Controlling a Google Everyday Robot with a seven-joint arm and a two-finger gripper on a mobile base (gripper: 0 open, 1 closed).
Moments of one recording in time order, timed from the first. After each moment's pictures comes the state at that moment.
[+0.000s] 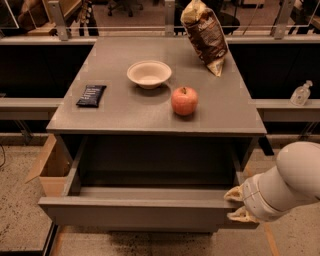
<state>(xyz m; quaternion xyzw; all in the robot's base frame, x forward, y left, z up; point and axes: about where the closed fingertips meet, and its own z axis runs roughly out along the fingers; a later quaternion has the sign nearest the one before) 0.382 -0.206 0.678 -0.74 0.66 0.03 0.15</state>
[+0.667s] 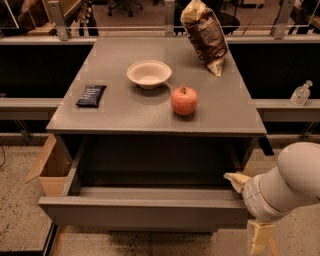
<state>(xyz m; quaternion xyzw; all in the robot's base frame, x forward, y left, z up) 0.382 -0.206 0.679 -0.74 0.66 0.03 0.15</state>
